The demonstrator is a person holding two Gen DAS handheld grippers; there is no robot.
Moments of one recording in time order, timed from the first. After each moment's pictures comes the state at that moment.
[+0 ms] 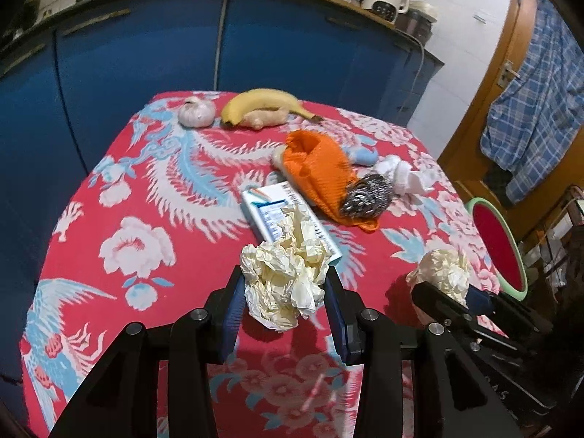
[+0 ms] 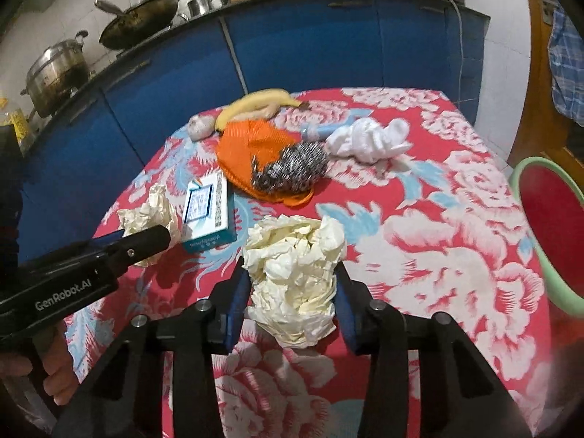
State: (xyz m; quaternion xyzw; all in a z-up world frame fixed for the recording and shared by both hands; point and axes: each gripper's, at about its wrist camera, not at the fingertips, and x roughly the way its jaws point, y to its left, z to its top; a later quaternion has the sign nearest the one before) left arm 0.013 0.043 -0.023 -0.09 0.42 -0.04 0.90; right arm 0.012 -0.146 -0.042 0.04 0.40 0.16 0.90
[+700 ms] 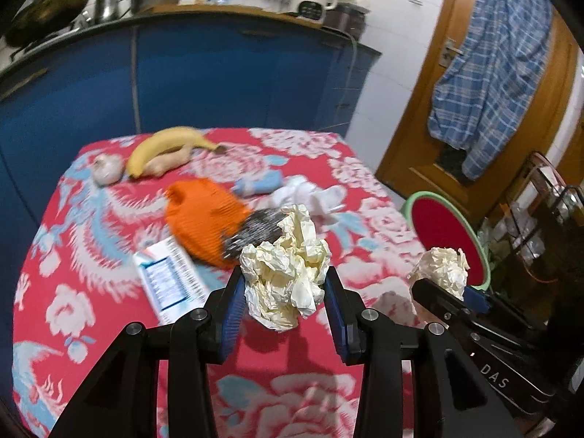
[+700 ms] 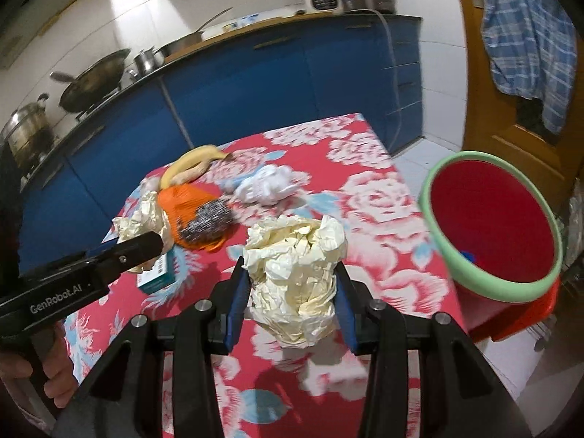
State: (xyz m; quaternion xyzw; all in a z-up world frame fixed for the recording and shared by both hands) left arm 0.033 -0.037 0.015 -0.04 0.40 -0.15 0.91; right arm -0.002 -0.235 -0.010 0.10 0.35 0.07 0.93
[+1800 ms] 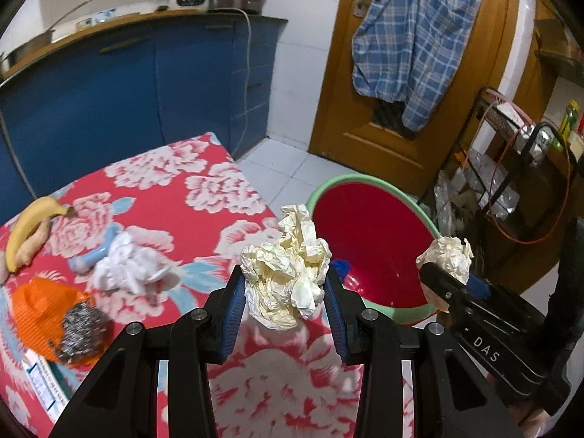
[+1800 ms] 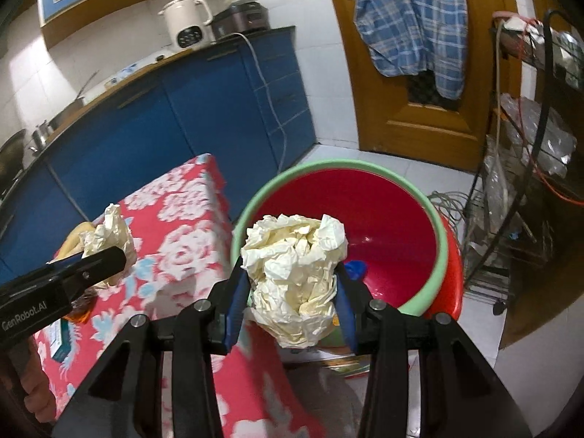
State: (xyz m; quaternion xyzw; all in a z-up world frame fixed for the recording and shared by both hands) left arm 0.088 -0.209 0.010 0.05 0.41 -0.27 0.87; right arm 0.002 -0.395 -0.024 0.17 0.33 -0.12 0.92
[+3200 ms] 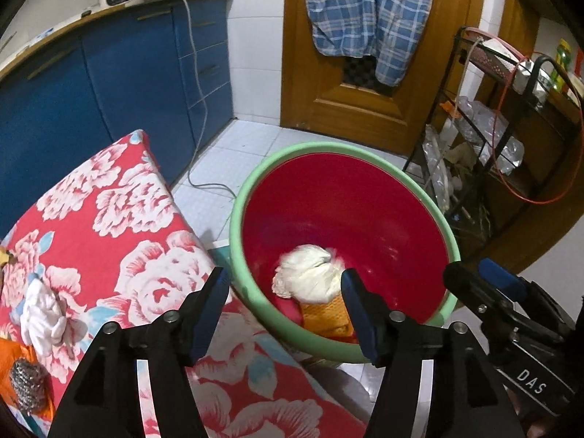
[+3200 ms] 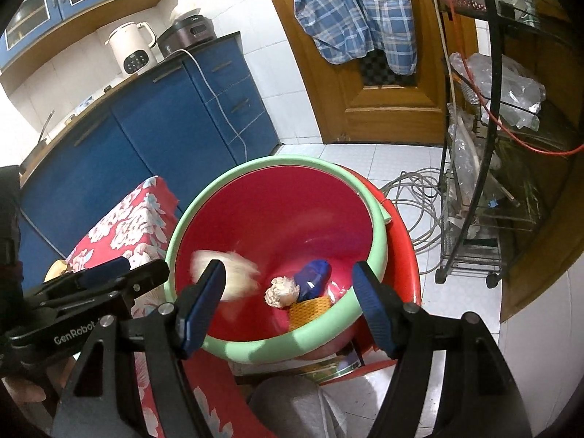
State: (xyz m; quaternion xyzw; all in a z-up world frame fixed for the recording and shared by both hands) left arm 0.106 -0.304 -0.031 0.12 0.43 -0.30 0.84; right arm -0.017 -0.456 -0.049 0.23 0.32 -0.18 0.90
